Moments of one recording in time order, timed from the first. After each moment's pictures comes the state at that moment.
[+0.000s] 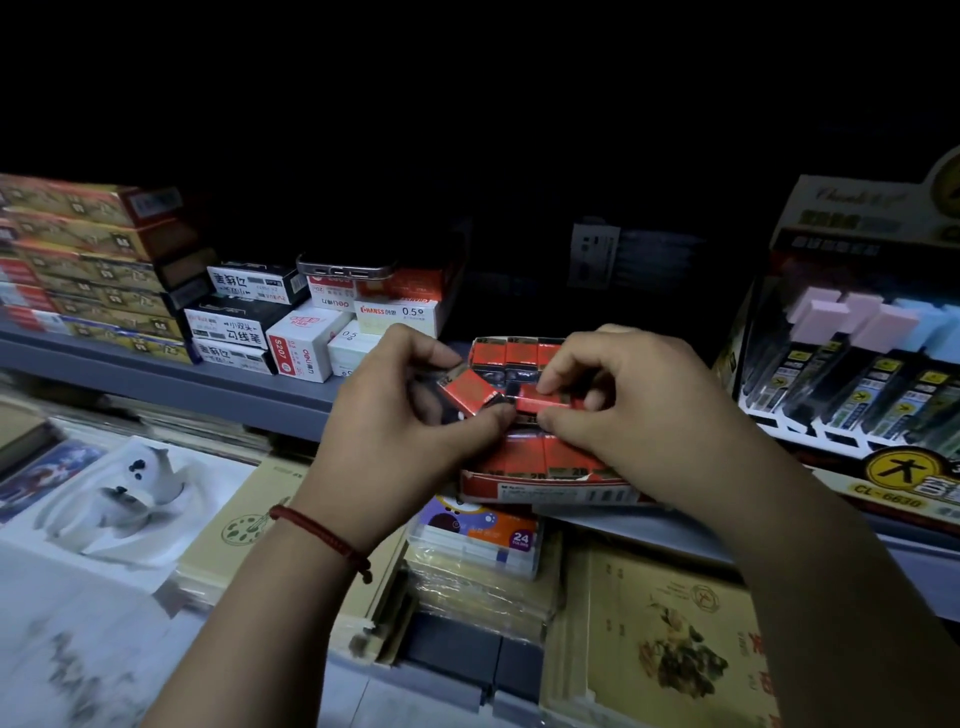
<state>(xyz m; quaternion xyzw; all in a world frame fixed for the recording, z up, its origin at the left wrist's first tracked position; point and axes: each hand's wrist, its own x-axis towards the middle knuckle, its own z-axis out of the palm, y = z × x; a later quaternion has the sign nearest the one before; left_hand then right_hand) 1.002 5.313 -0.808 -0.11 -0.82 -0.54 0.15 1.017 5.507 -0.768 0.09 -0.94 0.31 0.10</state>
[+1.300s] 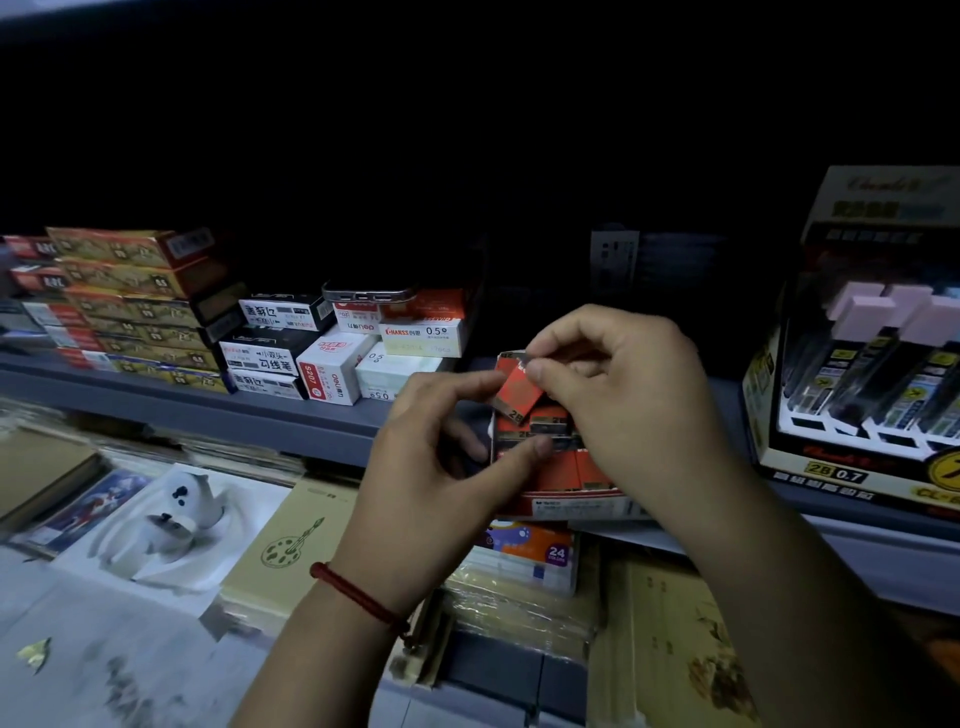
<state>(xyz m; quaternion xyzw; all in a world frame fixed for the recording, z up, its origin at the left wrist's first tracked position) 1.015 5.312 -0.817 -0.17 -0.81 -0.54 0.15 1.002 5.474 -0.783 0.06 -0.84 0.48 0.23</state>
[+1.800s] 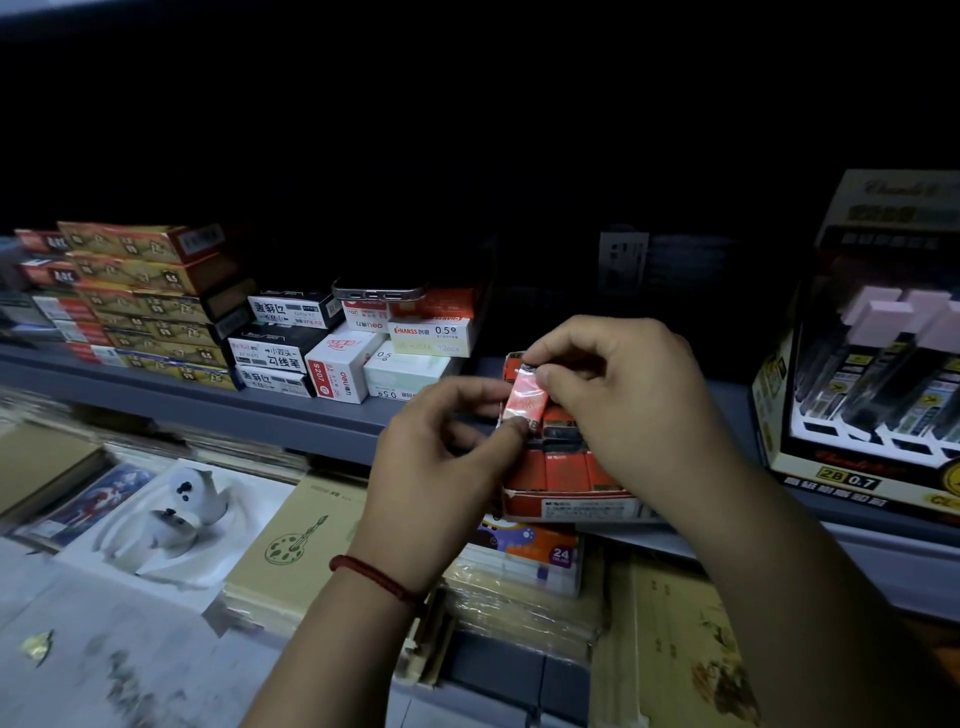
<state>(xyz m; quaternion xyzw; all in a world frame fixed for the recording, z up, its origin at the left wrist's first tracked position) 1.008 5.316 -0.817 -0.09 -0.77 -0.63 0.09 0.998 5.474 -0.780 0.09 -0.88 0.44 0.19</state>
